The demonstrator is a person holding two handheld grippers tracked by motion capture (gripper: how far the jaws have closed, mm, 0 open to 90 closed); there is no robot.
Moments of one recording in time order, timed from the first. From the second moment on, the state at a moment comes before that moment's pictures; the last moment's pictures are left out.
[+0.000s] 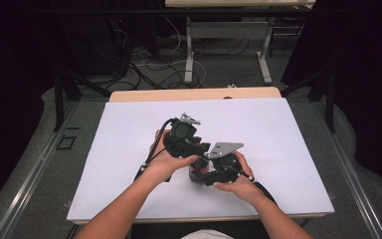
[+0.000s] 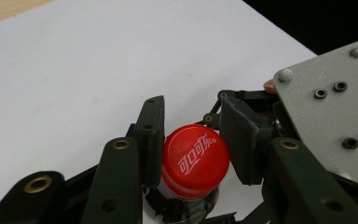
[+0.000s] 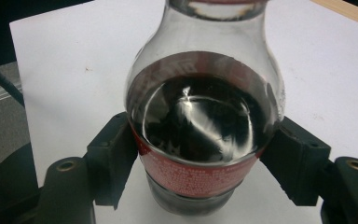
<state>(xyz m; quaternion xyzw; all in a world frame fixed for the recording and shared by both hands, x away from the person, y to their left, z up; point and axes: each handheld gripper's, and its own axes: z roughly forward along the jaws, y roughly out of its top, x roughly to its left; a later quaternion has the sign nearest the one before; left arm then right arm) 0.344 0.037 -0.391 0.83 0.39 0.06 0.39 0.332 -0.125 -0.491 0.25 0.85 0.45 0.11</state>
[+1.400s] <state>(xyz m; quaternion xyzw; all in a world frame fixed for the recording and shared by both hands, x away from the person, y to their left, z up) 0.371 0.111 -0.411 0.79 0.46 0.07 0.40 0.343 -0.136 -0.494 0.27 0.84 0.45 0.13</state>
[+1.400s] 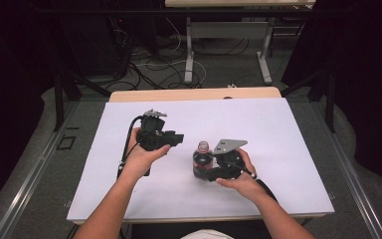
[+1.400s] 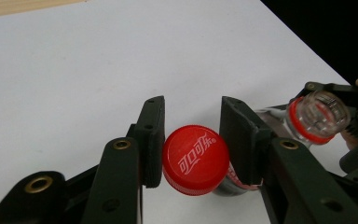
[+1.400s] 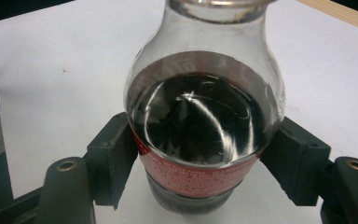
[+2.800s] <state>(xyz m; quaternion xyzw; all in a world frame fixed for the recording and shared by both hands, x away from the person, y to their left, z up) 0.369 0.170 -0.439 0.75 0.51 0.07 0.42 0.432 -0.118 -0.494 0.36 0.80 0.44 0.19</state>
